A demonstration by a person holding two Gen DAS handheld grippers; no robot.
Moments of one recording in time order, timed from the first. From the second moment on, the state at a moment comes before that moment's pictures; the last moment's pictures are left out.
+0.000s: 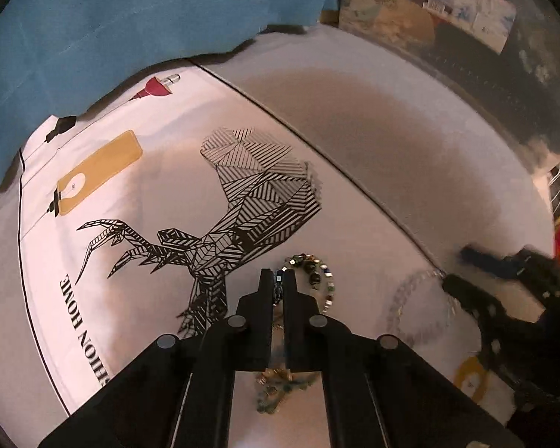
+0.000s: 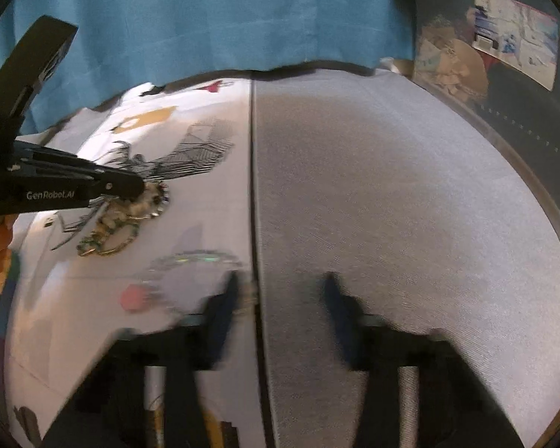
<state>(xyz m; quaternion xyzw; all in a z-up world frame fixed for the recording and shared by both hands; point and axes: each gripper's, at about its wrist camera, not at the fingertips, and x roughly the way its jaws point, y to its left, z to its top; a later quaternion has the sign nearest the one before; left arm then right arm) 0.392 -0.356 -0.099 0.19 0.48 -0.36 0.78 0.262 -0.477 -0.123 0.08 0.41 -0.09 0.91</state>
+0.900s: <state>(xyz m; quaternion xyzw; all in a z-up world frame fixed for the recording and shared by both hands) 0.395 -0.341 -0.089 0.11 0.54 -0.31 0.77 0.243 -0.503 -0.124 0.14 0.40 -0.12 0.90</state>
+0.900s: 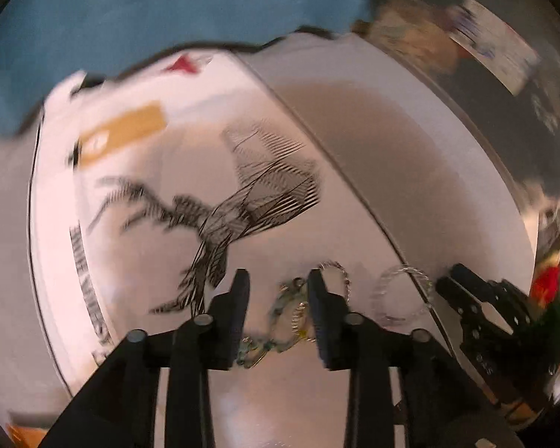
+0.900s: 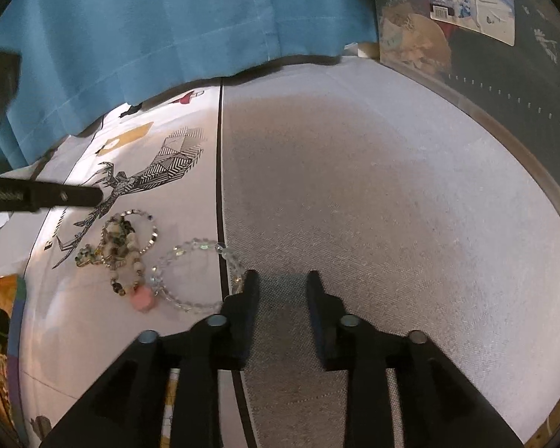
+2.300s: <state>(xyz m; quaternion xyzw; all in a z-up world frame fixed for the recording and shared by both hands) 0.342 -0.355 -0.115 0.05 0.59 -0.26 0.76 0.274 -0.476 -0.126 0.05 0.41 -0.10 0.90</state>
